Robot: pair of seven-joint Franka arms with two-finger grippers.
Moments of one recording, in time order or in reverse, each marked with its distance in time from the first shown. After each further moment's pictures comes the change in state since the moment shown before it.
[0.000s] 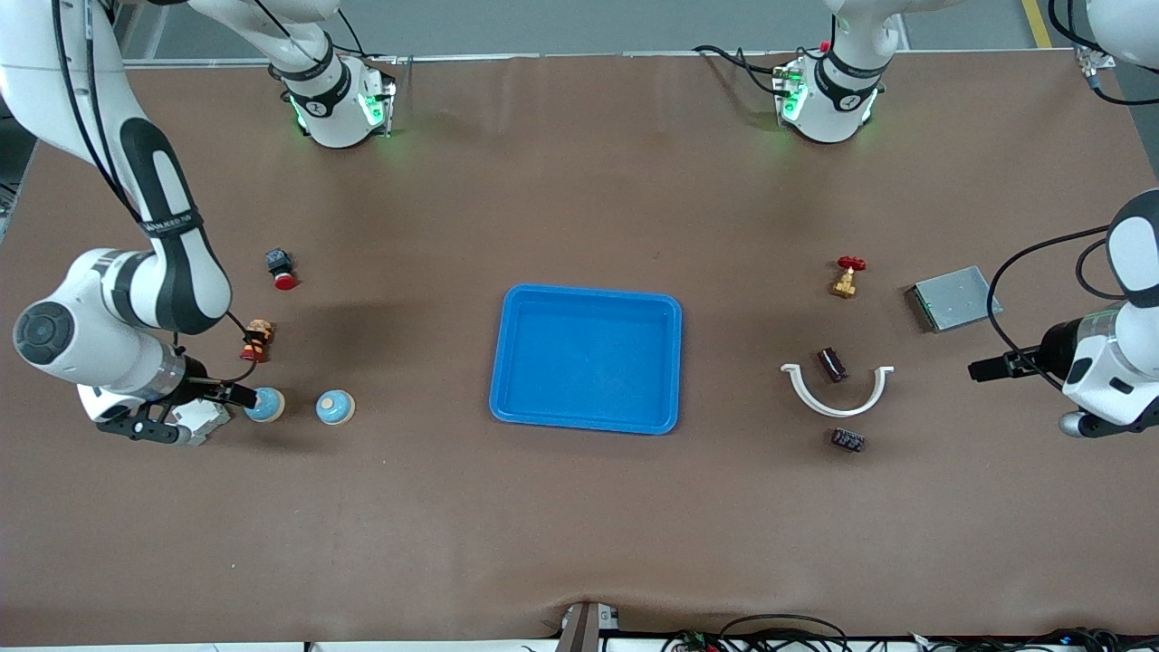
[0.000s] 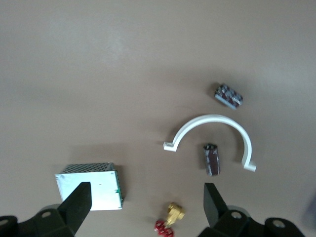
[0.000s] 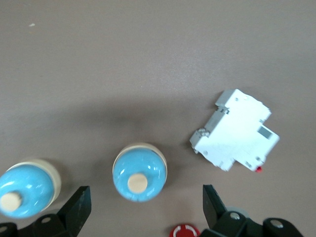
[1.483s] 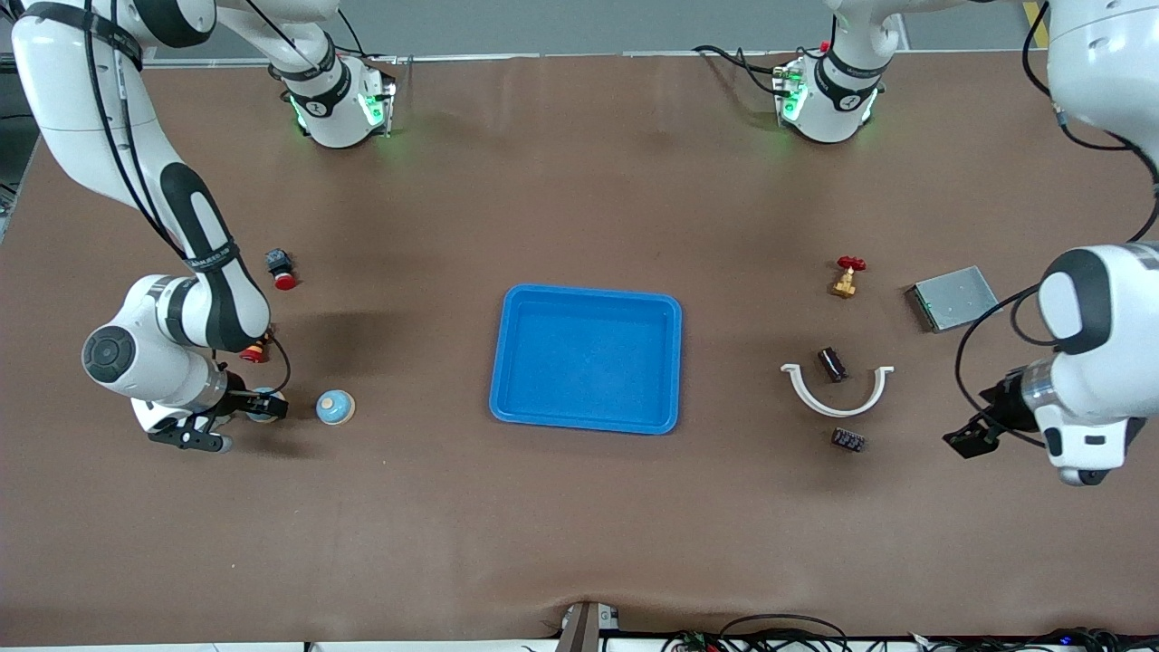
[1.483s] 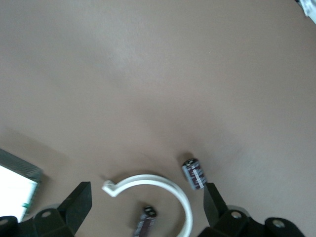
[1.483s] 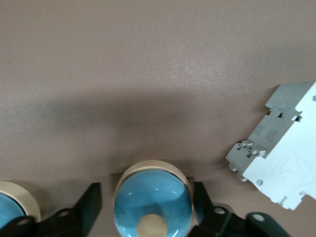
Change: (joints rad) left arm -0.049 0.144 -0.013 0.029 -0.003 0.244 -0.614; right arm 0.013 0.112 0.013 0.008 0.023 0.096 0.000
